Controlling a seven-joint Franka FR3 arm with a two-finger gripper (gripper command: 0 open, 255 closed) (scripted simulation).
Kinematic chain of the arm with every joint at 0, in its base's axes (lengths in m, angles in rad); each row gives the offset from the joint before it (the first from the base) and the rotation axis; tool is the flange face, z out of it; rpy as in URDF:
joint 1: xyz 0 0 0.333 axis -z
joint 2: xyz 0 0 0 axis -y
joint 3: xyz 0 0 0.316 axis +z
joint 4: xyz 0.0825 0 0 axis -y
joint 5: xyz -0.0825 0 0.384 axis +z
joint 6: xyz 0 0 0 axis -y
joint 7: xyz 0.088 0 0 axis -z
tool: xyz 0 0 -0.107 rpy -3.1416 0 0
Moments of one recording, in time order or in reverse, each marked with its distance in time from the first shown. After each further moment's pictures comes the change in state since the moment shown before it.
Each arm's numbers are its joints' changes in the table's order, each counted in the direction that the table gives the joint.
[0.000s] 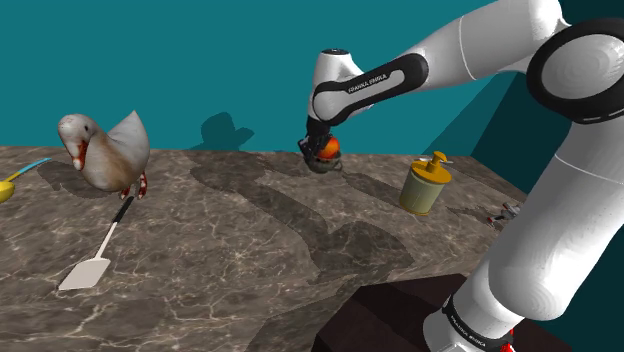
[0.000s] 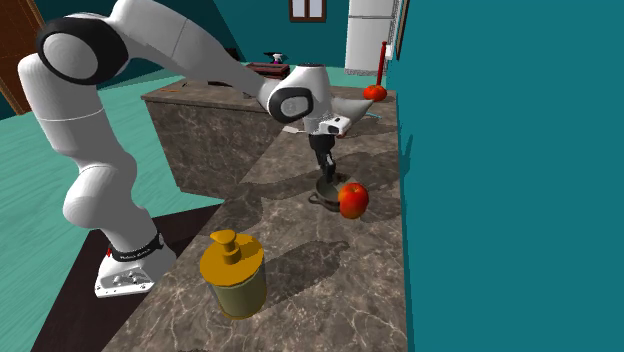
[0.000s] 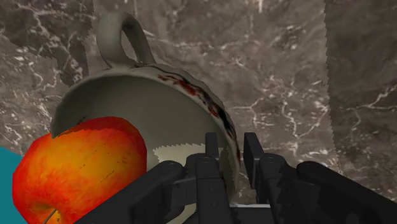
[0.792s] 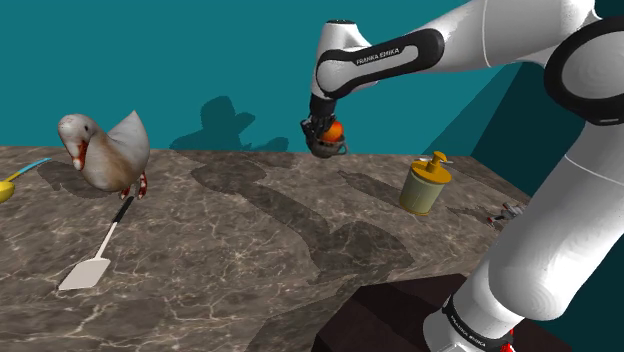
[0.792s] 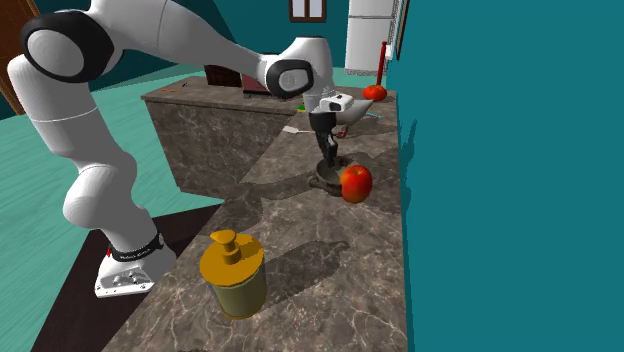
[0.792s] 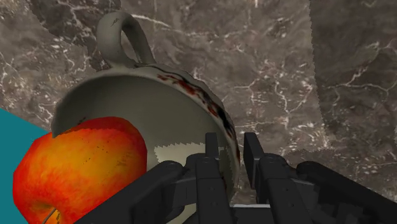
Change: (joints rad) arm 0.000 0.055 0.001 0.098 0.013 -0.152 -0.022
